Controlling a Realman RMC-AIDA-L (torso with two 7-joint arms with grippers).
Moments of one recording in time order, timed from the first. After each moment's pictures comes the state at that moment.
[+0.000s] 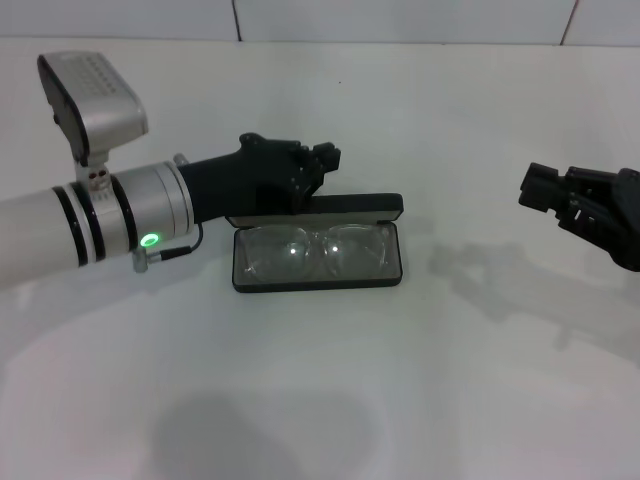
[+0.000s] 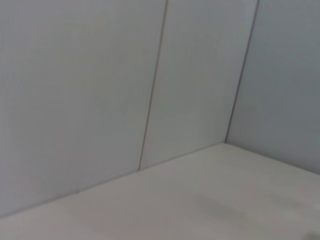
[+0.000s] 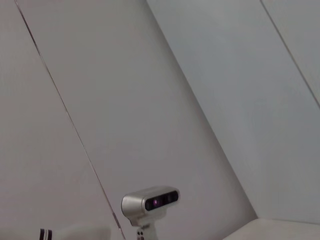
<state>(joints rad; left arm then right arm) -0.59 -2.10 1.17 0.43 1.39 1.13 -1.18 0.34 2.01 -0.99 -0.62 -1.37 -1.74 1.42</state>
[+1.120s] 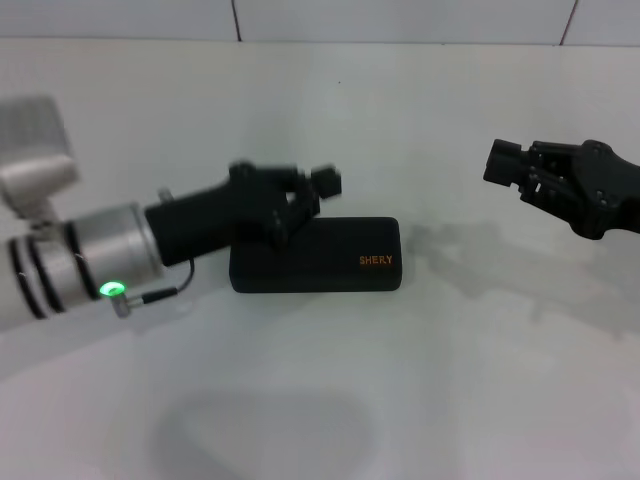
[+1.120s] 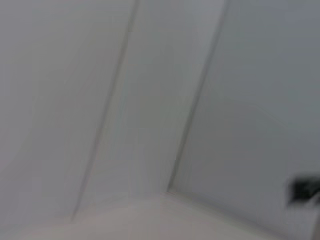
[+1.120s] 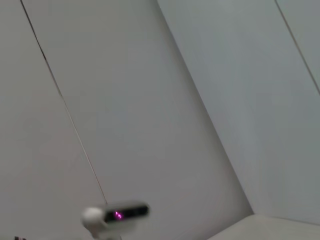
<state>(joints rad) -0.48 -2.10 1.18 0.44 1.33 1.37 -1.17 0.42 2.01 -1.00 -0.59 -1.40 -1.68 1.40</state>
